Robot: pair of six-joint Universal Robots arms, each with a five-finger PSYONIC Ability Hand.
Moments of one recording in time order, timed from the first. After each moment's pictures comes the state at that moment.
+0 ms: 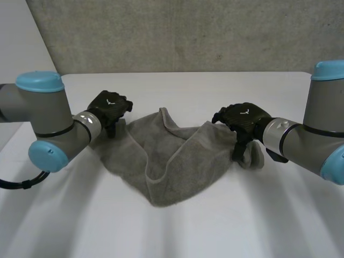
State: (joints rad) left arm 4.39 -2.31 -1.09 3.10 -1.35 3.71; right arm 1.90 -1.02 1.23 0.24 1.21 2.72; left_hand 0.42 0.42 0.42 0.42 0.25; right_hand 0.23 0.25 0.24 0.26 0.07
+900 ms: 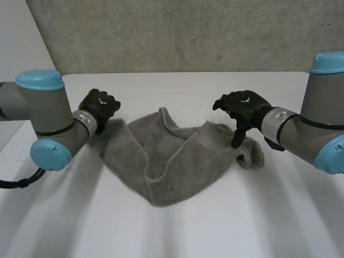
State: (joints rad) left arm 4.39 -2.32 -1.06 3.10 -1.49 3.88; right arm 1.90 -0.97 1.14 0.21 1.22 2.73; left_hand 0.56 0.56 0.56 0.57 0.39; right_hand 0.23 0.25 0.24 0.26 0.07
